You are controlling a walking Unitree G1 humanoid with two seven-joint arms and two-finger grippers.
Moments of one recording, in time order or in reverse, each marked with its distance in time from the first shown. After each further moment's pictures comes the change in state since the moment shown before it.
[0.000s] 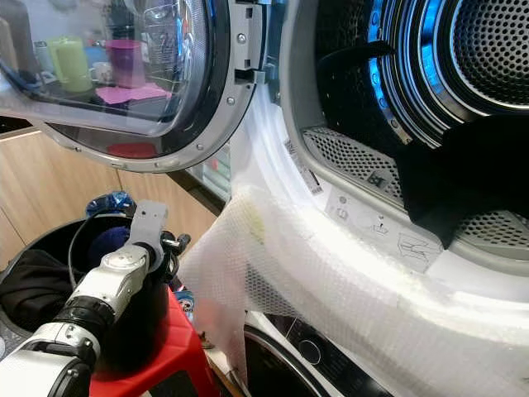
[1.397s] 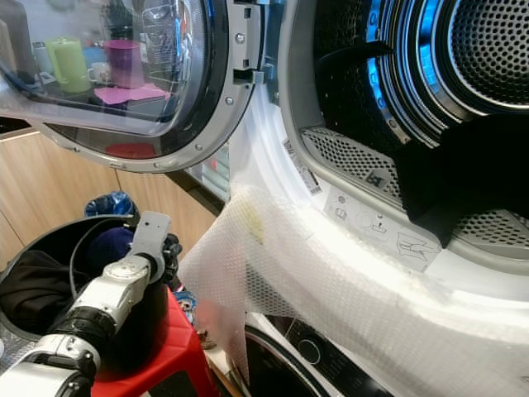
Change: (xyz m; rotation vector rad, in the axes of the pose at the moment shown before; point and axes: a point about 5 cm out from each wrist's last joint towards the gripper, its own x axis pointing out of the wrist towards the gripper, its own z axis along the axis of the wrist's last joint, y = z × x) left arm -0.004 -0.006 -0.009 0.013 0.028 -0.014; right arm -0.001 0.007 -0.004 0.007 0.009 0.029
